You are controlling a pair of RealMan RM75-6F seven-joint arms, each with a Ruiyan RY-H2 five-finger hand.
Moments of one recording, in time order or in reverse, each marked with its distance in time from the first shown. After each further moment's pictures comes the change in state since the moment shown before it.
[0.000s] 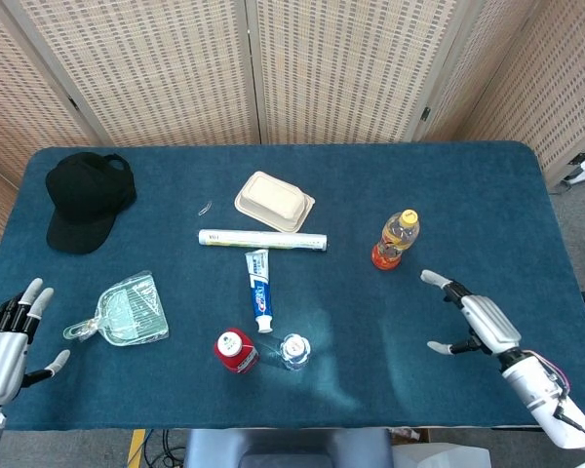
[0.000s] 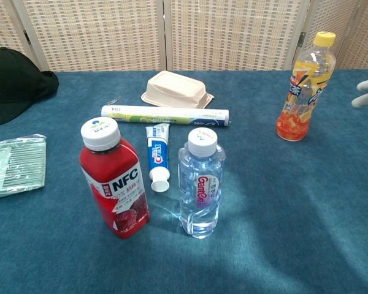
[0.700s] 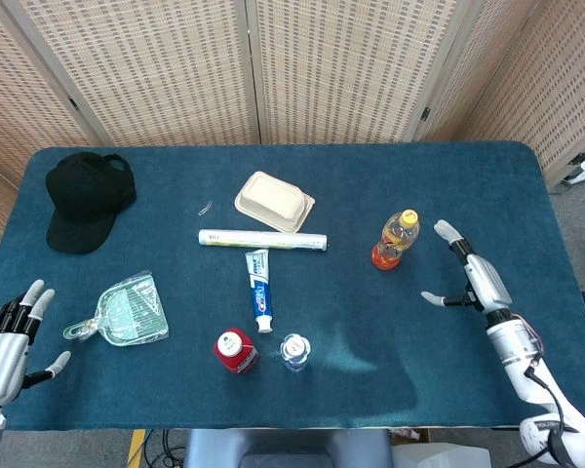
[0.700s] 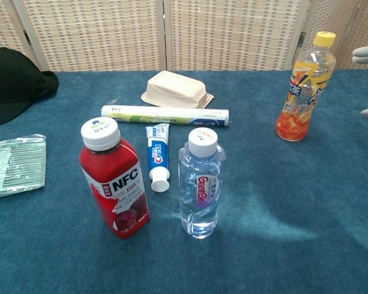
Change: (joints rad) left arm -0.001 0.002 0.006 0.003 0.001 -0.001 -0.007; right arm 0.032 -0.195 0.234 0.196 0.190 -0.108 0.054
